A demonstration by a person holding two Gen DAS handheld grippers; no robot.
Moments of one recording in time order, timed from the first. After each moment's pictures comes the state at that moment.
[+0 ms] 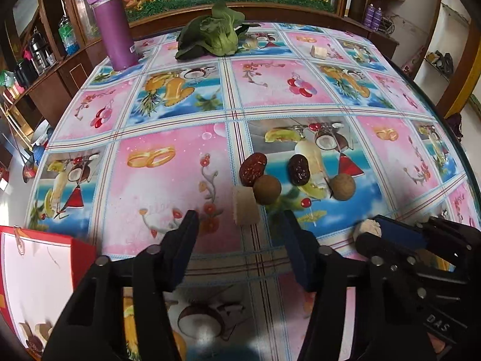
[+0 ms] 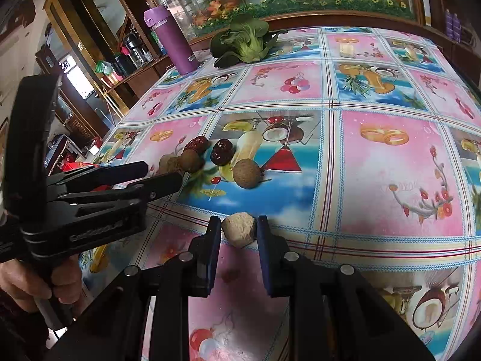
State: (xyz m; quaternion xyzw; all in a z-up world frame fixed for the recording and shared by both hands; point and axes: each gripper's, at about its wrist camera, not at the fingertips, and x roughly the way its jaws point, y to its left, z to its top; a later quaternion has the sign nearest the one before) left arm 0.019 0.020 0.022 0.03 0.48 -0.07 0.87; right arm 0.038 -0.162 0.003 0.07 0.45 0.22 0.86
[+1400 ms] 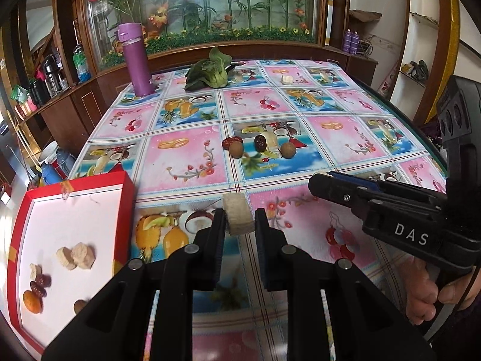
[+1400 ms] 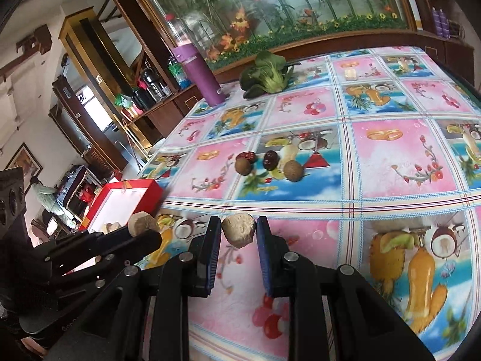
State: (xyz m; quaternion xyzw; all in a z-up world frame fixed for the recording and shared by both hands) left arm -0.119 0.025 0.068 0.04 0.39 -0.08 0.92; right arm -0.031 -0.152 0.036 0.13 0.37 0.24 0.89
